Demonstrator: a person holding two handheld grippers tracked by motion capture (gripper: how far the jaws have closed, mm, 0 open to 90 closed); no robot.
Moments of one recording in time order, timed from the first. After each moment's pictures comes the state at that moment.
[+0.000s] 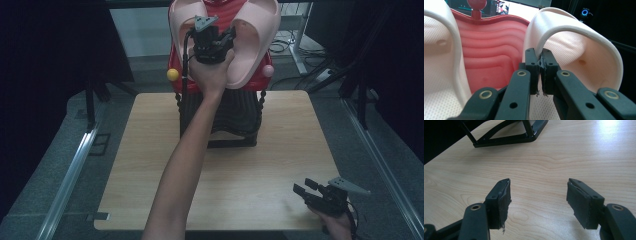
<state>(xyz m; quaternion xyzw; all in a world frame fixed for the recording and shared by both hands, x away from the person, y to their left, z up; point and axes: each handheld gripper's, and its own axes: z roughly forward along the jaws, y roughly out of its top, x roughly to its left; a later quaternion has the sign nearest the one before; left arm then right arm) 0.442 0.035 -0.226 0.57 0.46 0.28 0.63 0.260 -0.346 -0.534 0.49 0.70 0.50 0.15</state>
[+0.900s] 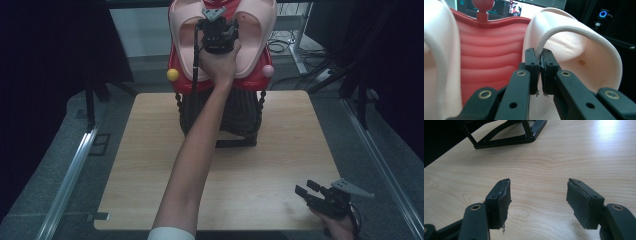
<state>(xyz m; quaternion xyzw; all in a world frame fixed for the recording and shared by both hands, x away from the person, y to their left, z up) 0.475 0.019 -0.226 0.55 0.49 0.31 0.60 0.254 -0.349 -0.533 0.49 0.69 0.51 0.14</state>
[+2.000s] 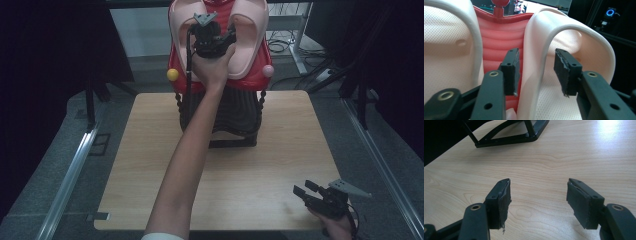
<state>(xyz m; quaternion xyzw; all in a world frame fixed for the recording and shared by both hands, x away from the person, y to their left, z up) 0.467 0.035 -0.233 0.55 0.50 0.31 0.60 0.254 -0.345 -0.534 0.49 0.70 0.50 0.15</state>
